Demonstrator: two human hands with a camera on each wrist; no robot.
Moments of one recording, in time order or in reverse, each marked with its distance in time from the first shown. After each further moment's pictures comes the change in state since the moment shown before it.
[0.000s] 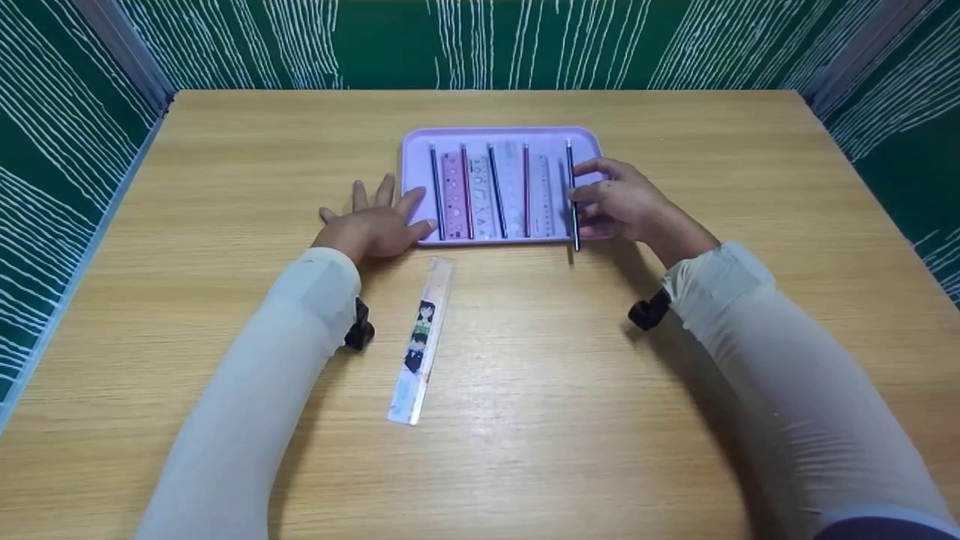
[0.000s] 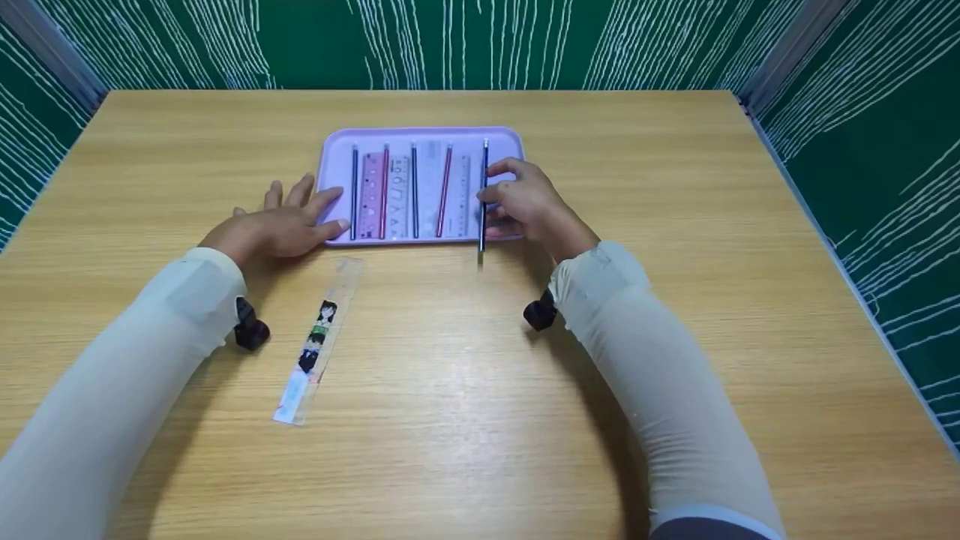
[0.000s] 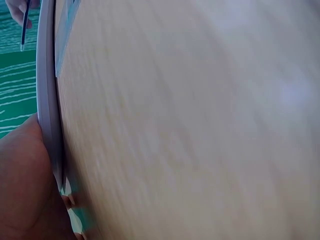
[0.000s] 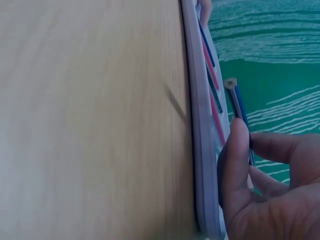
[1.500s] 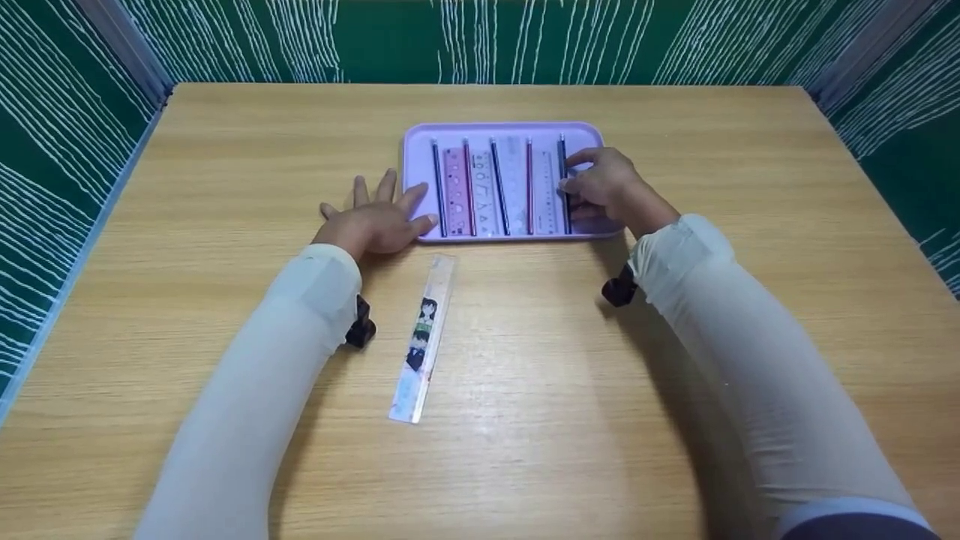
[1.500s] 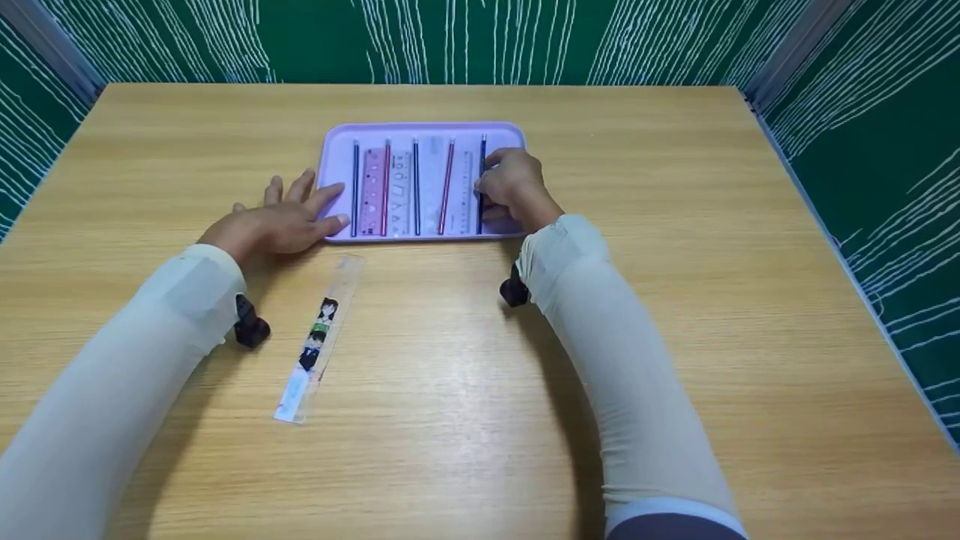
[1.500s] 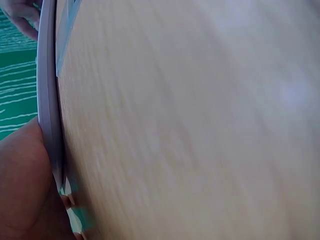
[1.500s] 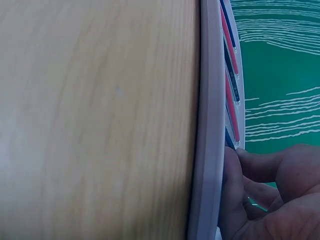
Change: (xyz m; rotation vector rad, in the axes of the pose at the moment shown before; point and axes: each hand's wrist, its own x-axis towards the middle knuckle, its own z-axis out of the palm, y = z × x) left_hand 0.000 -0.001 0.000 -0.008 -0.006 0.003; right_hand 0.028 -0.021 0.019 -0.288 0.128 0.124
